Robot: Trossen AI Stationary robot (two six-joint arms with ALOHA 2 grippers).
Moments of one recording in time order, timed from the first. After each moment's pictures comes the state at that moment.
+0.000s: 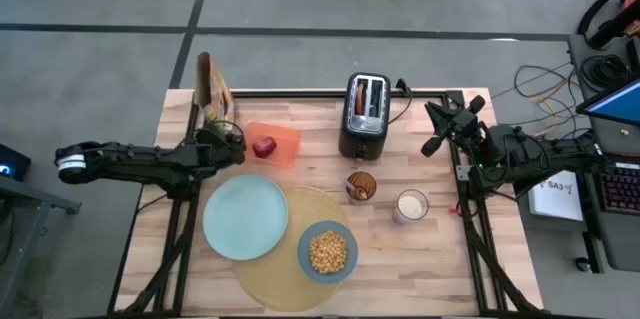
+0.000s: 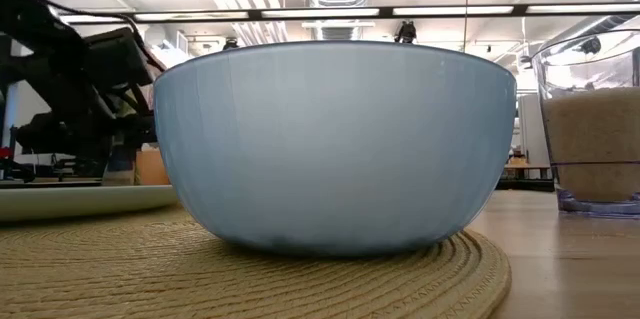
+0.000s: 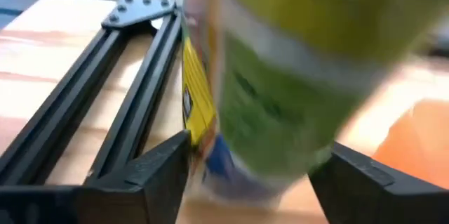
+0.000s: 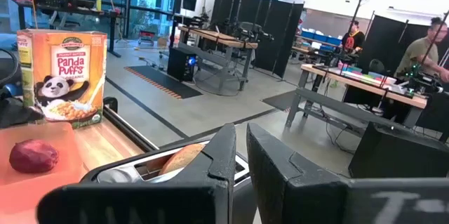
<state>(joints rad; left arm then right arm) 0.29 0.97 0.23 -0.40 -0.98 -1.19 0.10 0.59 0.59 -0.03 0.94 -0.24</state>
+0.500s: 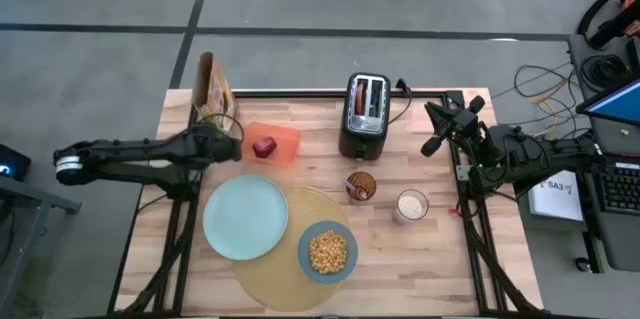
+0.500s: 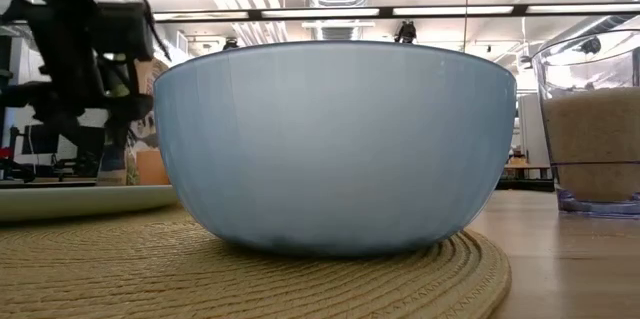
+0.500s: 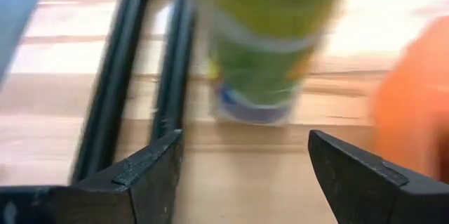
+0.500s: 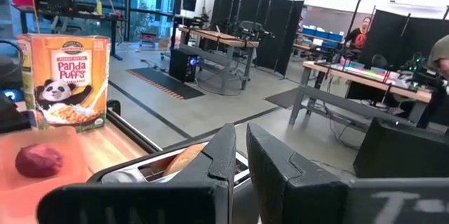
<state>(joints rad) 0.28 0.93 0.49 -0.97 -0.71 -1.26 0.10 0.59 0.59 -0.03 0.93 -0.20</state>
